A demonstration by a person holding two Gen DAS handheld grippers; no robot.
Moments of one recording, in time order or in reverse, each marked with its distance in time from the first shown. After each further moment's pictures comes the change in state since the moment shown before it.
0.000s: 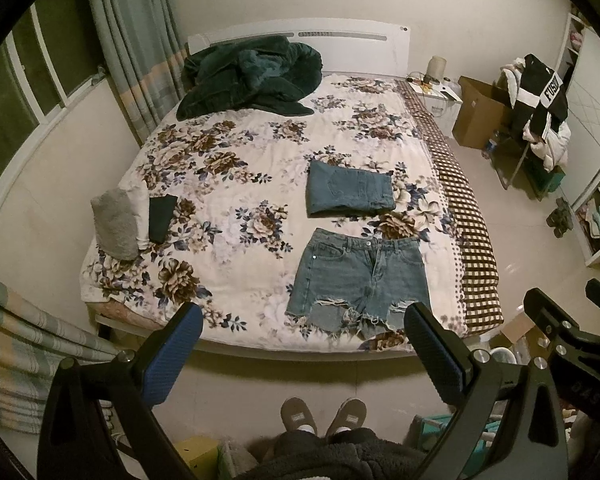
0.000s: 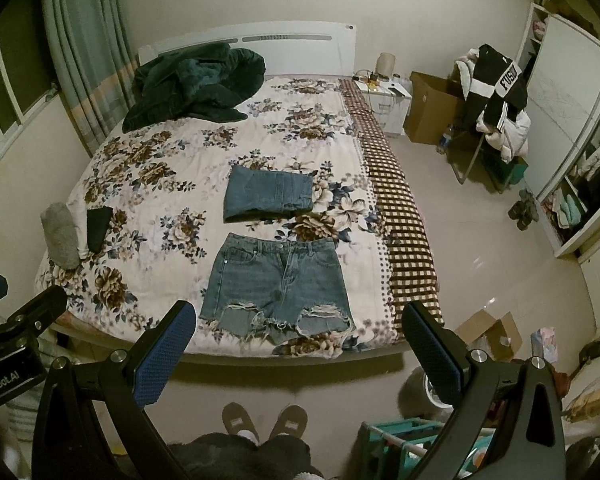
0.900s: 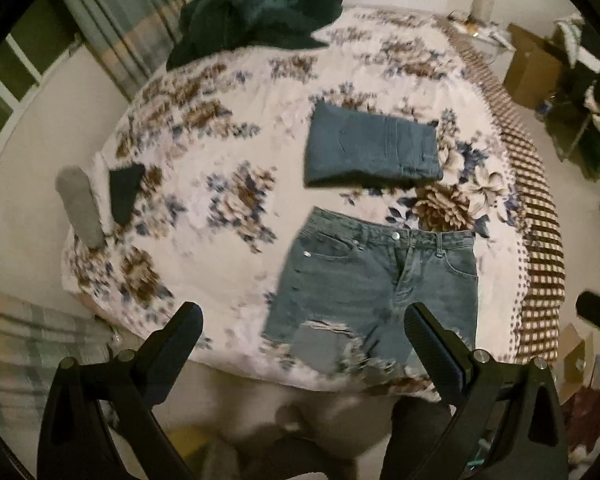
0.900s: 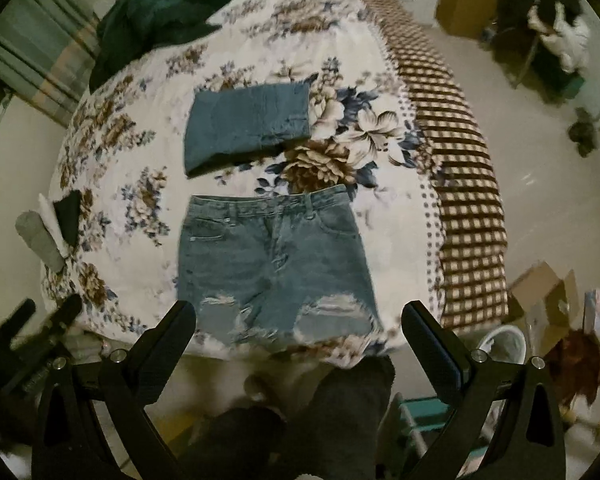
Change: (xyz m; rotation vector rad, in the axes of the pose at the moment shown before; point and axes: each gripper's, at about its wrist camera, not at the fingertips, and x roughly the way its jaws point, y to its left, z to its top) left arm 0.314 -0.097 0.048 -0.043 0.217 0.150; right arm 0.430 -0.126 0.108 0.081 0.400 0.189
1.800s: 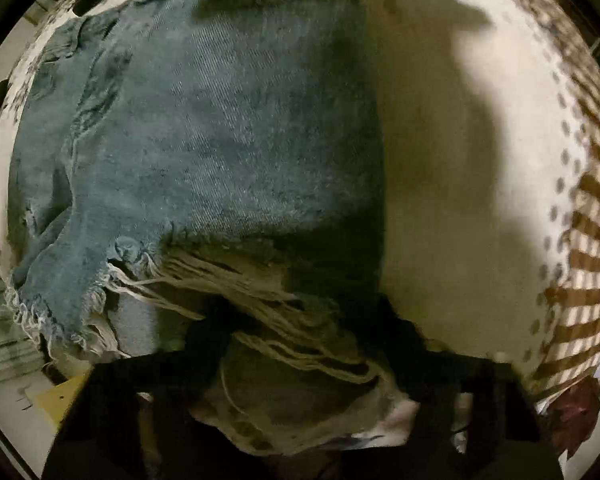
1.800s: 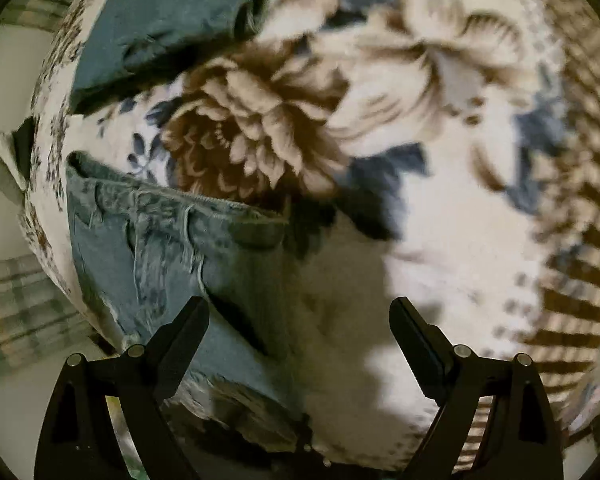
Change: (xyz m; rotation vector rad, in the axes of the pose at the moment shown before) left arm 0.269 -0.296 -0.143 0.024 0.303 -0.094; right arm 0.377 -0.093 0.126 -0.192 0.393 0.151
